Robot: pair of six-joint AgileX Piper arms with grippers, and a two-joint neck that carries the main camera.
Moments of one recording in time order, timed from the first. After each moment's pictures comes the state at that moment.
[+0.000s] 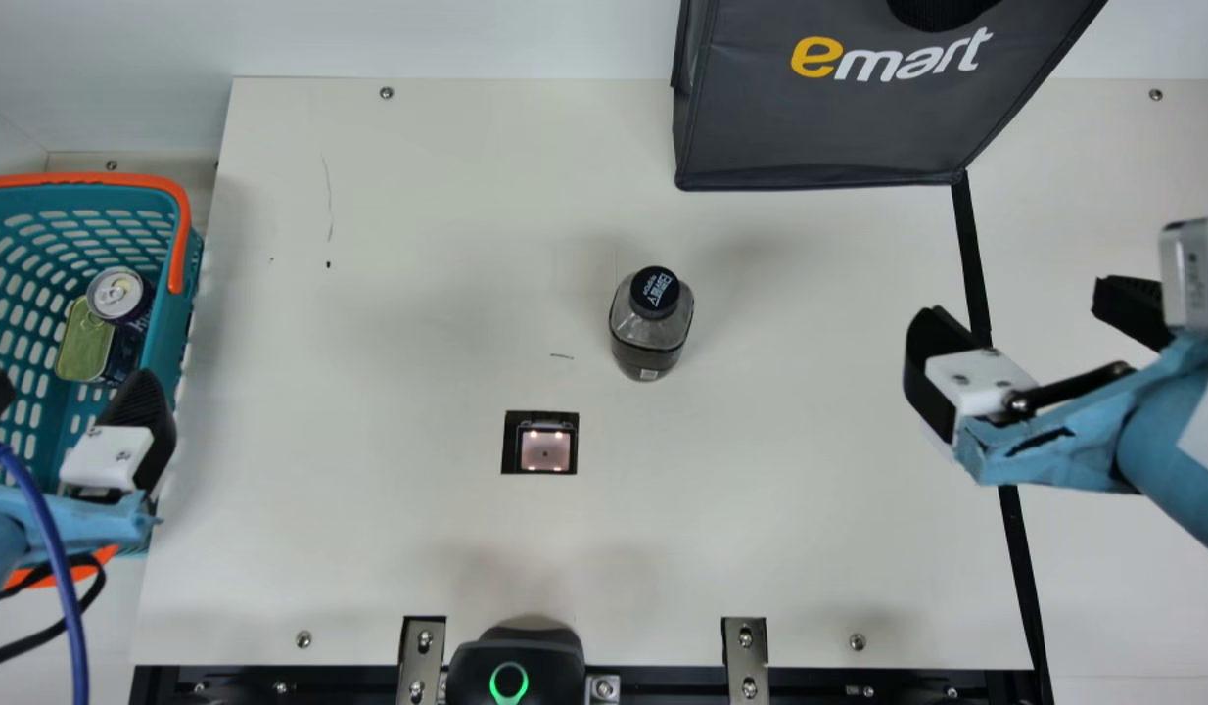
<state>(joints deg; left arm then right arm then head) 4.7 33.3 -43.1 -4.6 47.3 10.3 12.1 53.7 -77.3 -0.7 68.8 -0.7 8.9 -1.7</state>
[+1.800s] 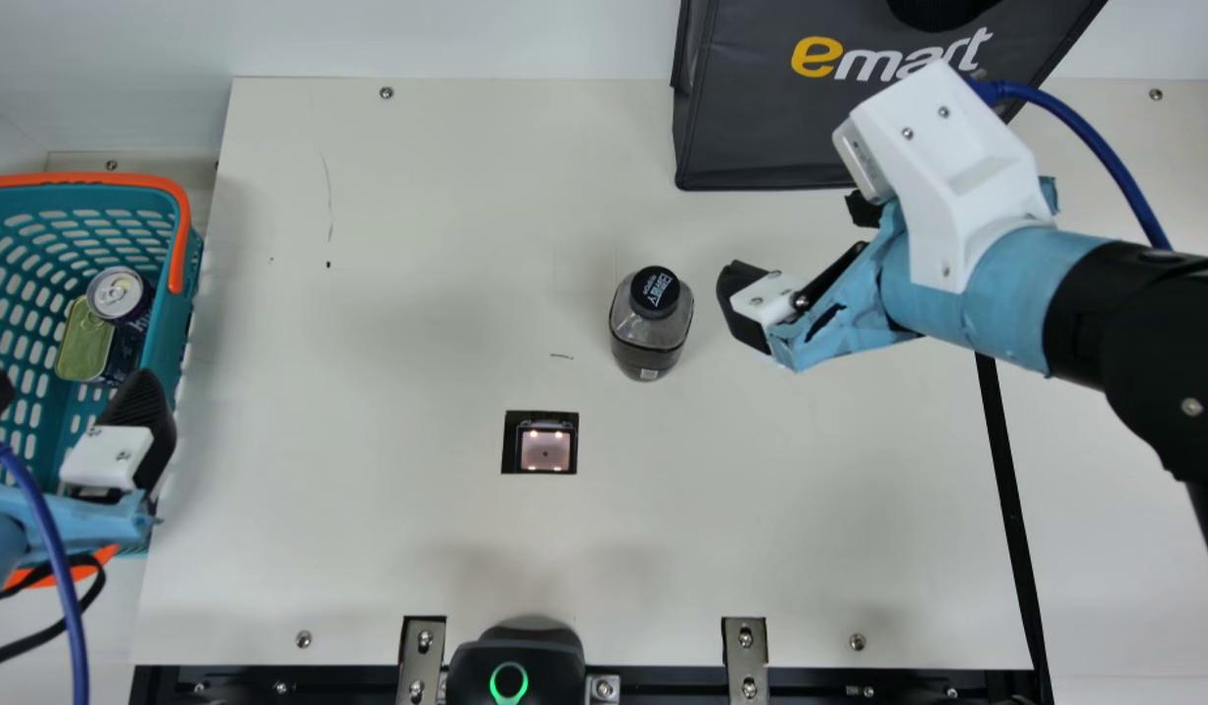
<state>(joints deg) 4.7 33.3 -43.1 -4.6 47.3 10.3 17.6 72.8 -79.2 12.4 60.7 -18.8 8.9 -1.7</state>
